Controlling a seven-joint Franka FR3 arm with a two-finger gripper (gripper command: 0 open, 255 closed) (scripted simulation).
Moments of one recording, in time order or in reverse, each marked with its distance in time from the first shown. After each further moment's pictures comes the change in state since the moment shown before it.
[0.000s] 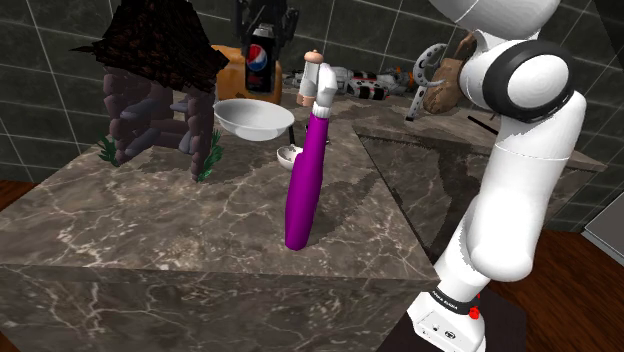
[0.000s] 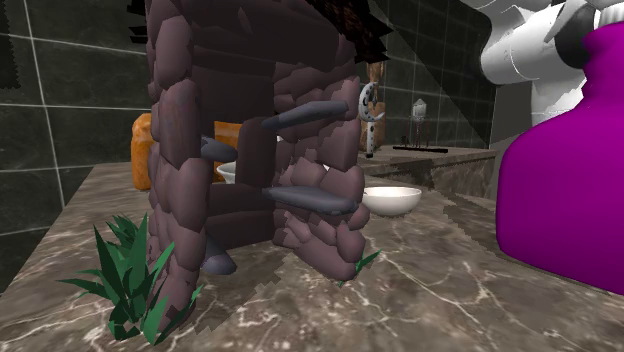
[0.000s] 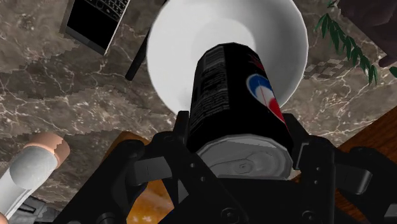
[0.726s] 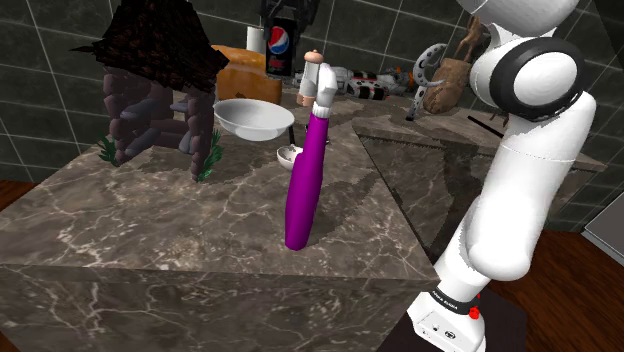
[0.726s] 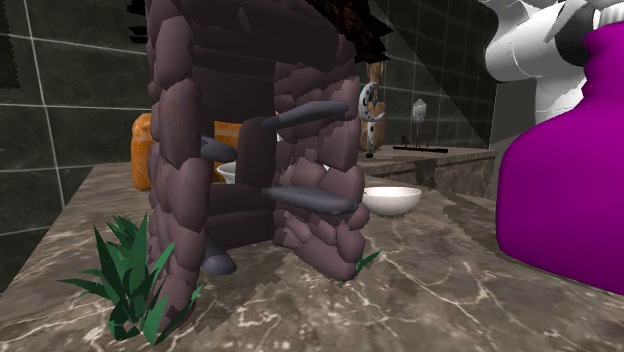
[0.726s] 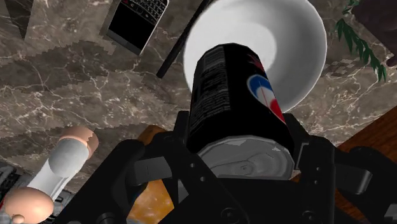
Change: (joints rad) arm -0.039 -0.044 -0.022 0.049 0.019 -0.086 -0.067
